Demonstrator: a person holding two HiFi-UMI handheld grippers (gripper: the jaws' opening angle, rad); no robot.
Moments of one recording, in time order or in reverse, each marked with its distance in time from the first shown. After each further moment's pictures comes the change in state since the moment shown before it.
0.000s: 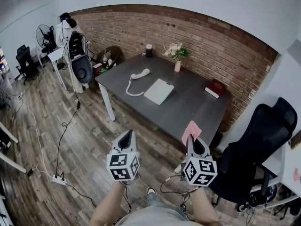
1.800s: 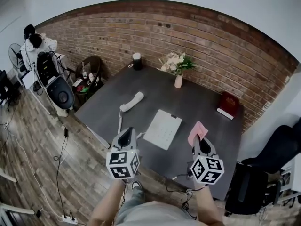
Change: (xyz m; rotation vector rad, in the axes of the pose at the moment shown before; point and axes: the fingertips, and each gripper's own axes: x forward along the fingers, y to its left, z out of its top) left arm 0.403 0.132 0.054 0.054 0.059 -0.164; right arm 0.373 -0.060 0.007 0.083 0.043 -0.195
